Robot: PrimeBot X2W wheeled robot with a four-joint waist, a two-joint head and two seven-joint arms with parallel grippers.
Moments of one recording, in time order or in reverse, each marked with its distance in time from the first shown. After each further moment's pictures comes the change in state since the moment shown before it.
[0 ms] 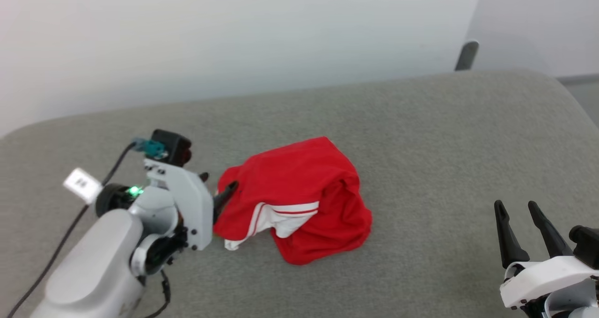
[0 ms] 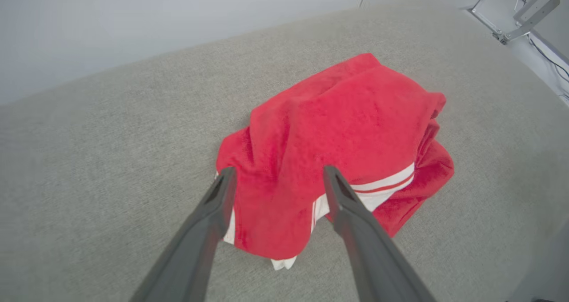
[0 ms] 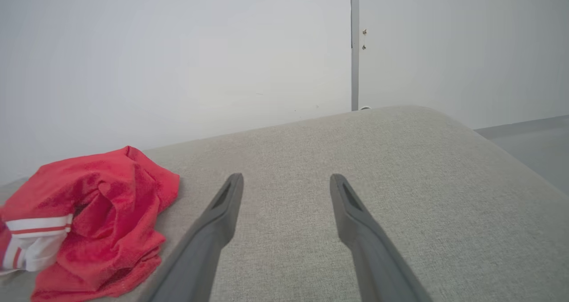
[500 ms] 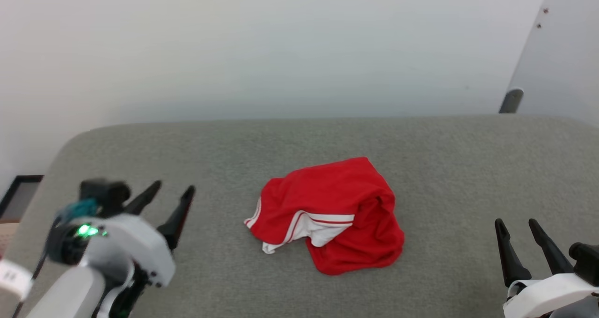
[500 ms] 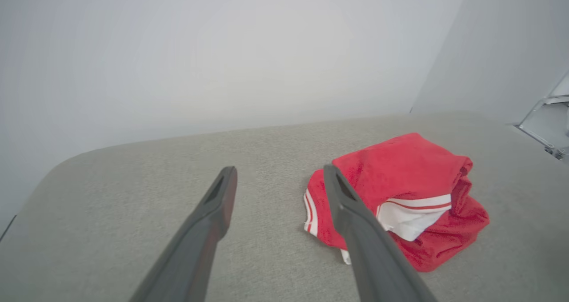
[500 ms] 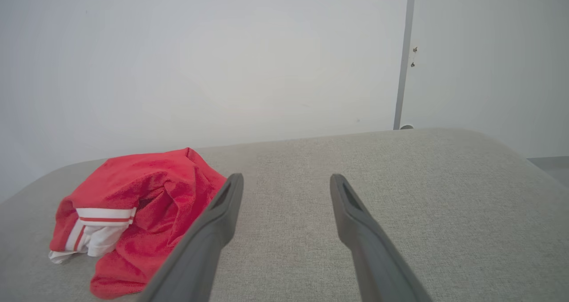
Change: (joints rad) left arm 0.263 0.104 0.132 -0.189 0.026 0.064 -0.351; right arm 0.059 -0.024 0.015 -0.017 0.002 0.000 0.003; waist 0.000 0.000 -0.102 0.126
